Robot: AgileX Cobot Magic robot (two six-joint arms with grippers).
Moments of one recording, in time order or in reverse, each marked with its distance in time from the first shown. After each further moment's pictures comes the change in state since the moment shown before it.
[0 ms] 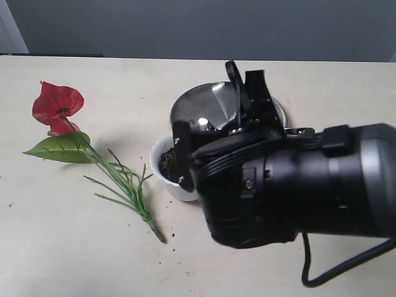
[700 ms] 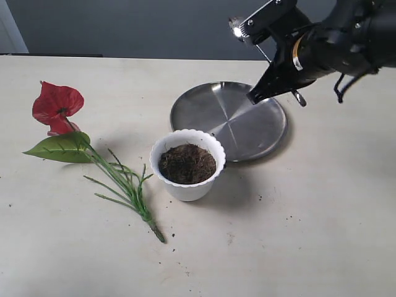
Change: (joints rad) left arm 0.000 0.000 0.000 0.000 0.000 0.000; right arm -0.667 0.042 -0.165 0.401 -0.711 0.109
